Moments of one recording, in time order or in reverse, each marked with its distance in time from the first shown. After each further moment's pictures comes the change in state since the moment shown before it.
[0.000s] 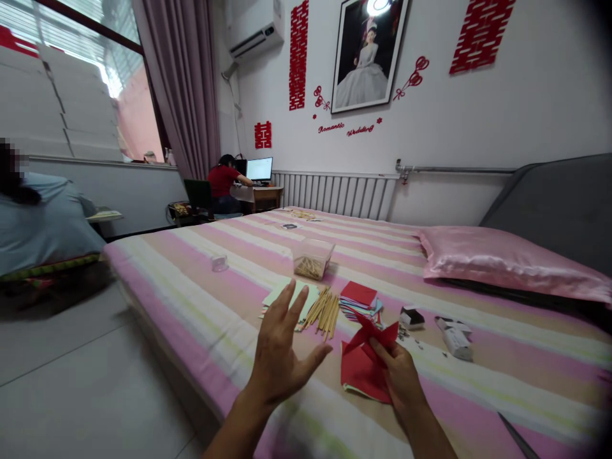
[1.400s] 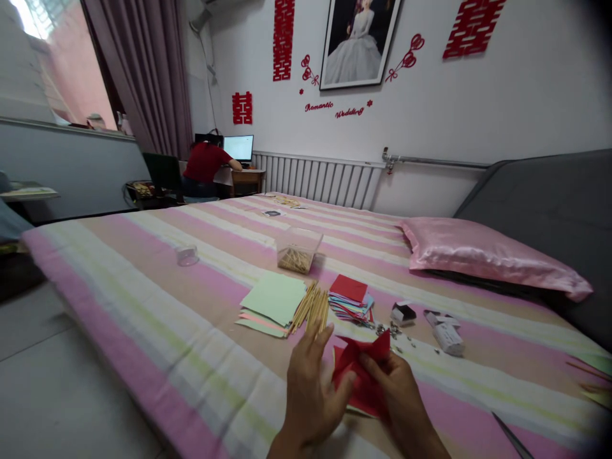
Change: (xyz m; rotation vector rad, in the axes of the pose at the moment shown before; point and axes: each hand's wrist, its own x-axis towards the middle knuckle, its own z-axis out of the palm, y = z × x) left_hand -0.026 -0.008 0.107 -0.422 -0.049 -0.282; right_hand -0.008 -0.004 0.014 -0.317 -0.034 -0.004
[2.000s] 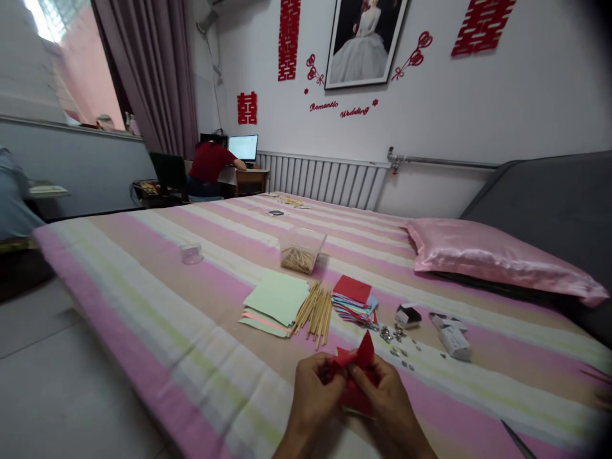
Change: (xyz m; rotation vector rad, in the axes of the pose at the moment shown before) left_hand 0.001 -0.007 0.021 -0.765 -0.071 -0.632; right_hand -0.010 0.002 0.016 -0.179 -0.115 -0.104
